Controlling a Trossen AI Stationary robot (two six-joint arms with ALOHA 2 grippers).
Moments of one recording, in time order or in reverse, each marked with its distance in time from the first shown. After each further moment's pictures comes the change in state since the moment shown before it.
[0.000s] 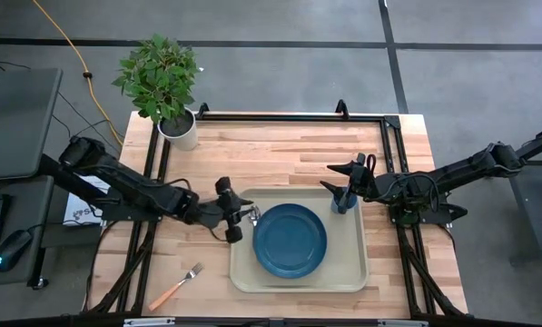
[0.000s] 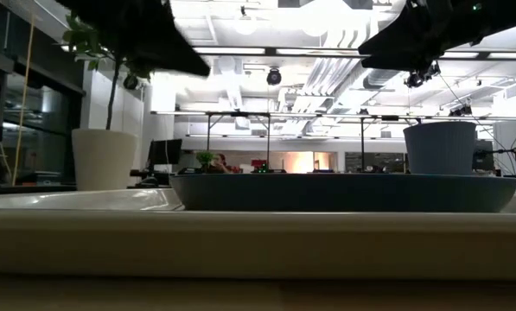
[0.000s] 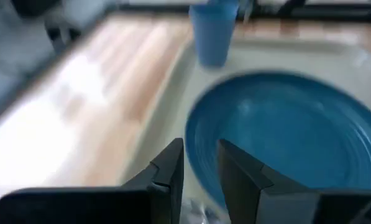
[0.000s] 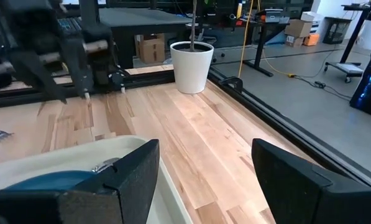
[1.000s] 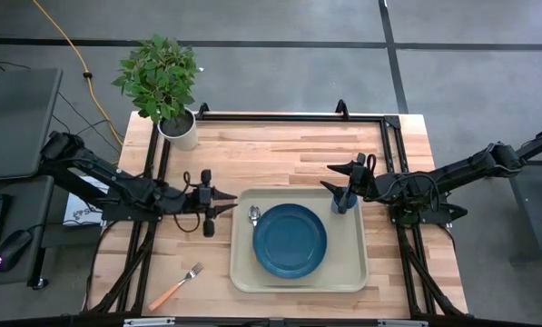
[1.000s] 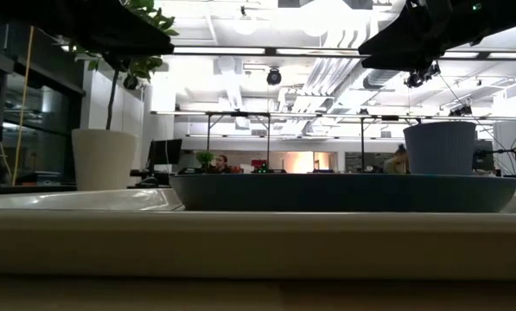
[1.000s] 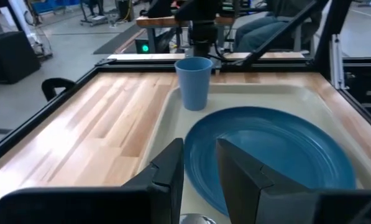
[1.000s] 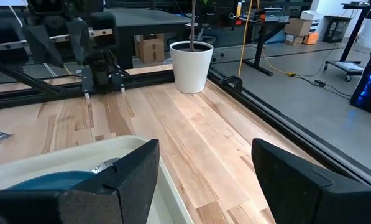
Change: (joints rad) left arm -0.014 -0.360 -0.325 0.284 0.083 0.184; right arm 0.000 0.000 0.000 -0.001 0.001 0.009
